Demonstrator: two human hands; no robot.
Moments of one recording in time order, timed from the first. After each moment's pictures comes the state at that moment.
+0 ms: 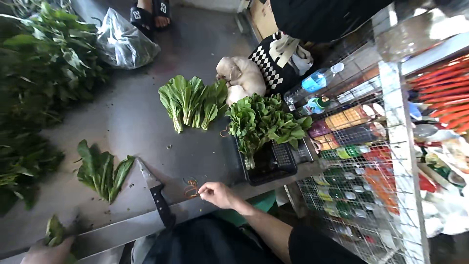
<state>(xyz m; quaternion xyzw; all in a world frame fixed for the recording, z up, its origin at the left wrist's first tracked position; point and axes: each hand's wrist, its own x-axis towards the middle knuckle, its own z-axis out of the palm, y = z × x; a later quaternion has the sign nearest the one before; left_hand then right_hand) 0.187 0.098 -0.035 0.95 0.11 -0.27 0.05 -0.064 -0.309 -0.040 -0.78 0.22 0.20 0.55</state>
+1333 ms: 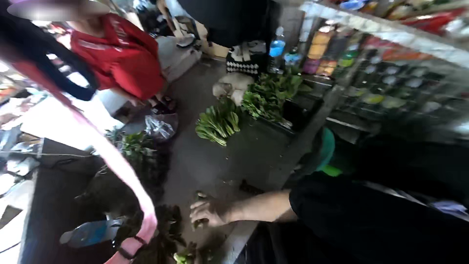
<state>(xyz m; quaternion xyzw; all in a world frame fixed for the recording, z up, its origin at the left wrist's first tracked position) 0.248 0.179 -0.009 0.80 -0.29 -0.16 0.50 0.178 -0.051 -0.027 -0.89 -0.03 -0.23 0.39</state>
